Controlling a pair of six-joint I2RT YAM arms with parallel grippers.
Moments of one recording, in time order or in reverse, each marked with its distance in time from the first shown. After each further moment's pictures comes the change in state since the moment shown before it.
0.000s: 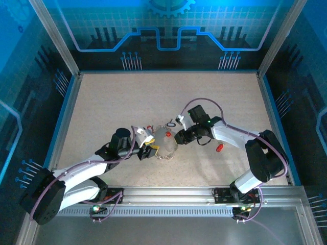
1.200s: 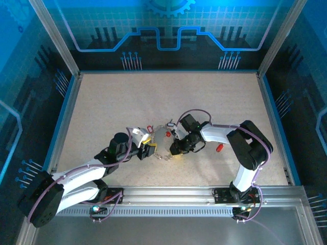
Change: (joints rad) left arm -0.032 -0.040 -0.065 0.098 -0.162 -0.132; right arm 0.072 0.195 -0.005 0.036 -0.159 0.199
